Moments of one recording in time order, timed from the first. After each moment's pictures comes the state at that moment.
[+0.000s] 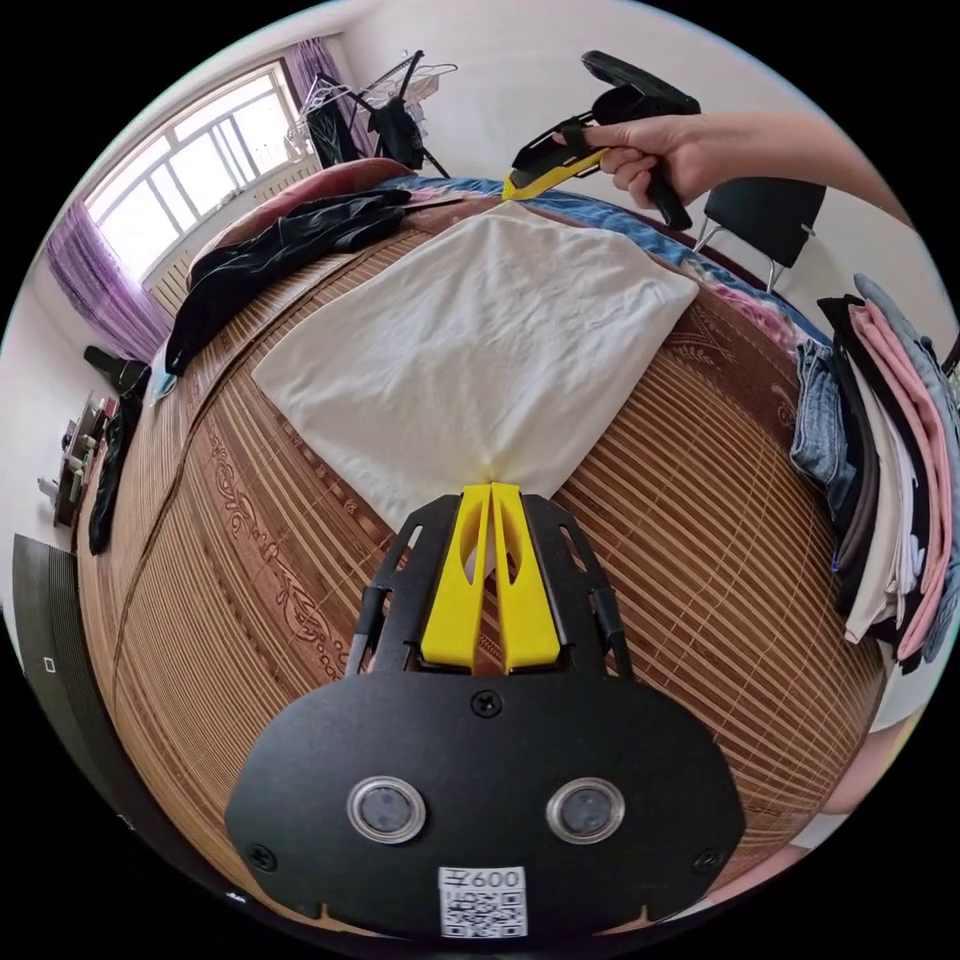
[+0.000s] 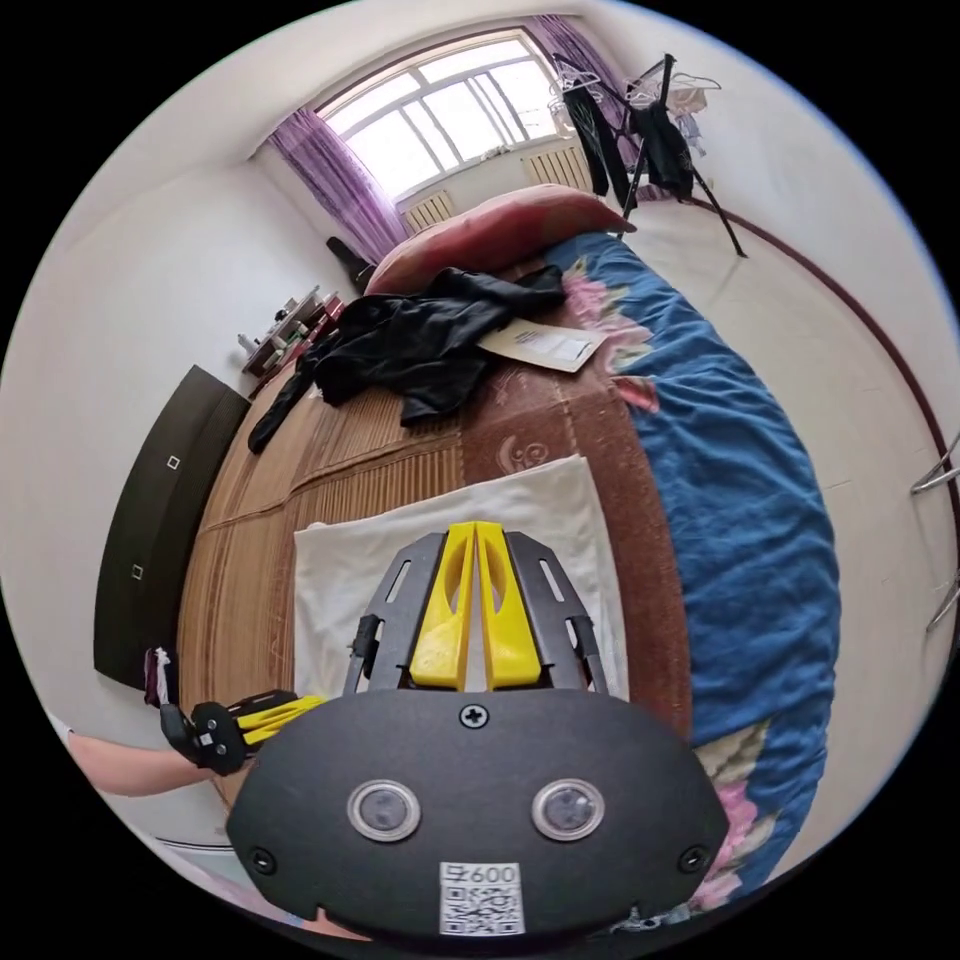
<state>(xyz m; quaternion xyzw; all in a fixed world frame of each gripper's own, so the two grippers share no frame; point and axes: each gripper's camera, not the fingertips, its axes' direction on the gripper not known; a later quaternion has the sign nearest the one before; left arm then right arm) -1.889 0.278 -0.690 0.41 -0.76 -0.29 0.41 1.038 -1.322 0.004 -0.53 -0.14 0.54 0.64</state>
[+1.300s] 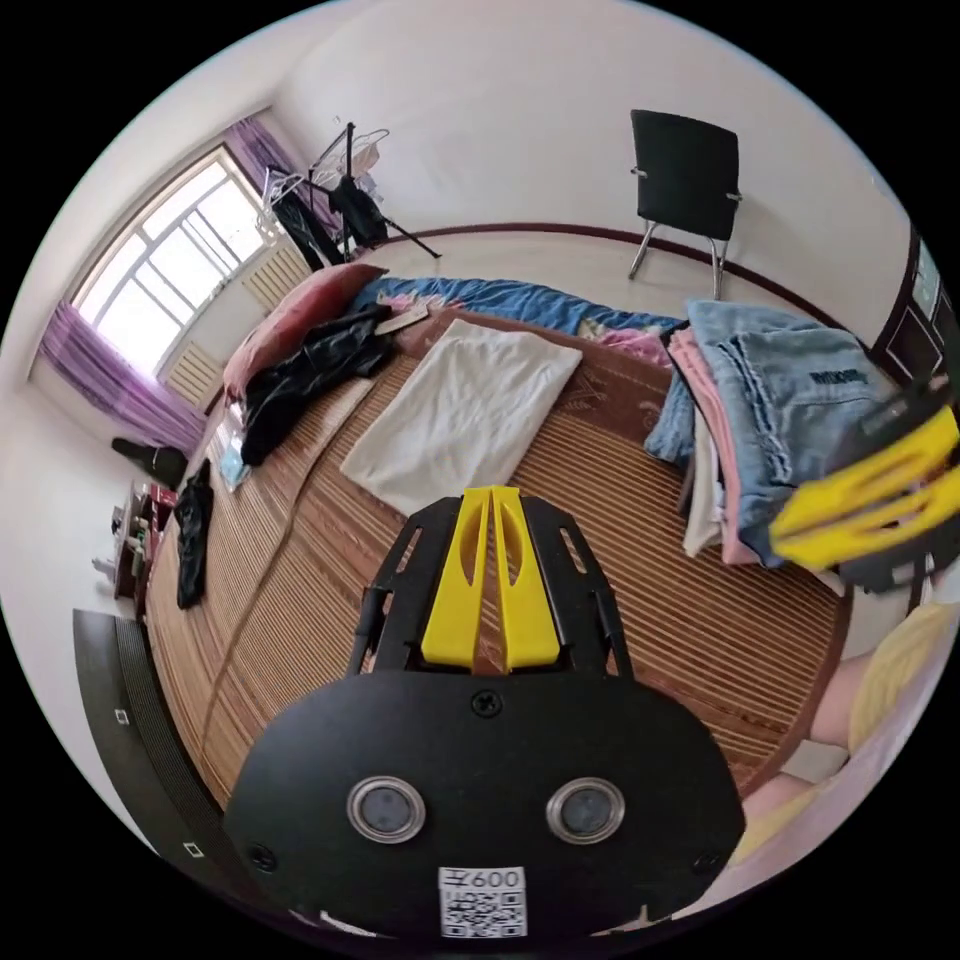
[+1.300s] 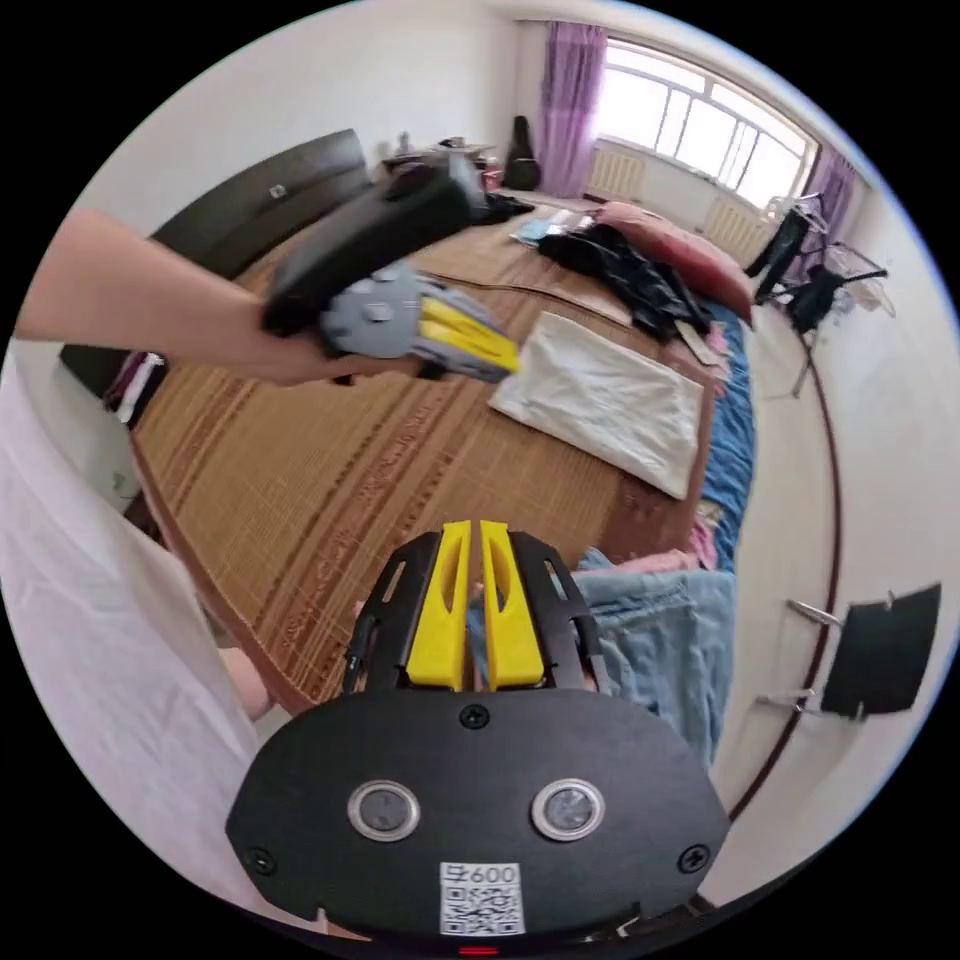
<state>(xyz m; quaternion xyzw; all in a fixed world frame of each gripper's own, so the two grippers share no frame) -1.894 -0.321 -0.631 0.36 -0.81 -0.26 0.39 0.417 -1.222 -0.389 -0.65 -0.18 0.25 0.70</state>
